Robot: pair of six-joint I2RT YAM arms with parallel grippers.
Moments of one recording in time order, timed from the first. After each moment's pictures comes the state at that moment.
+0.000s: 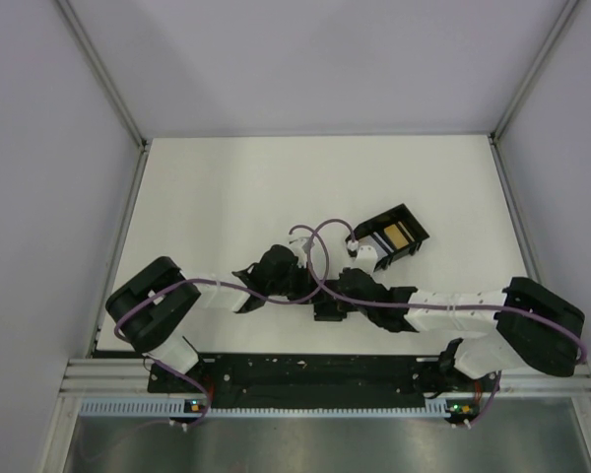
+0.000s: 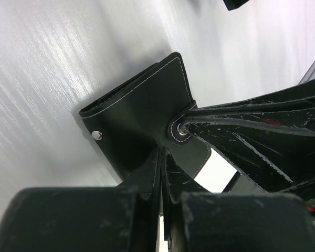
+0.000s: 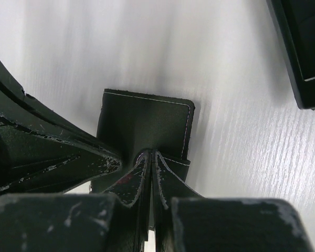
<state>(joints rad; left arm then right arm) -0.81 1.60 0.55 0.41 0.33 -0.74 1.06 1.34 0.52 0.03 0.41 0.82</state>
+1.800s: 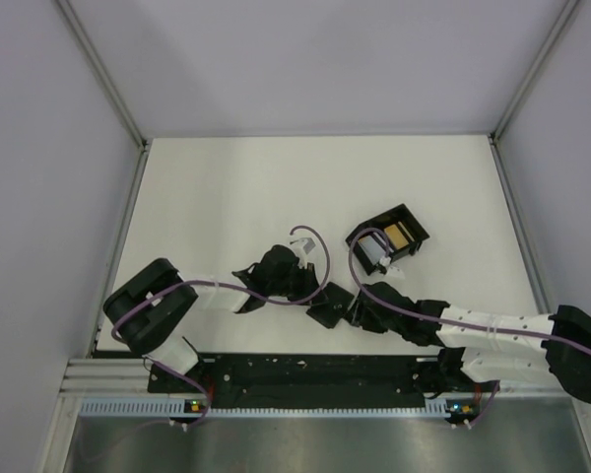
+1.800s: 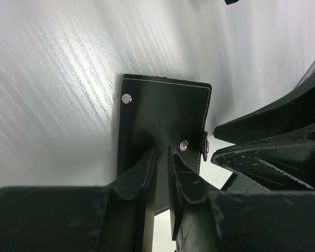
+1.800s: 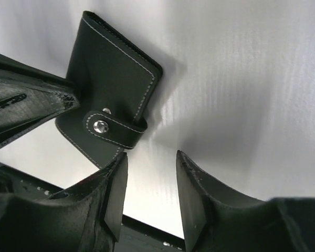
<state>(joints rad) -0.82 1.58 0.56 0.38 0.33 -0.73 1.06 1.05 0.35 -0.17 0.28 1.16</state>
